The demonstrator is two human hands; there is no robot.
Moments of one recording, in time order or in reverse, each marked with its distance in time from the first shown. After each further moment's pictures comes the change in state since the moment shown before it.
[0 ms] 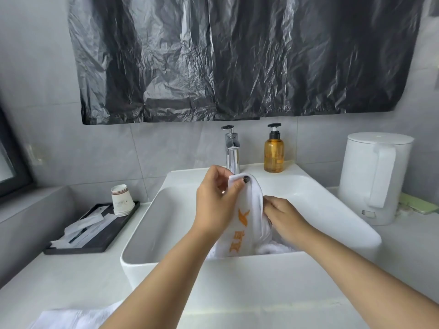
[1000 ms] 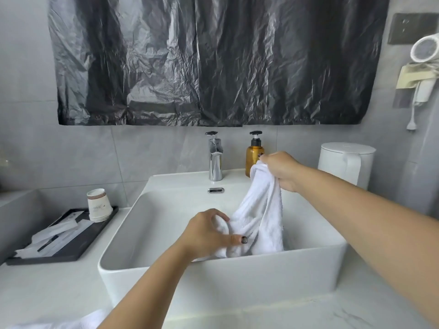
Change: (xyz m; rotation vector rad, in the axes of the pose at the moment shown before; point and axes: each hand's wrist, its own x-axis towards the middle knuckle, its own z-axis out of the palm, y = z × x) left_hand -0.024 -0.029 -0.013 0.341 -0.531 -0.426; right_hand 0.066 -0.069 -0.067 0.102 0.242 0.254
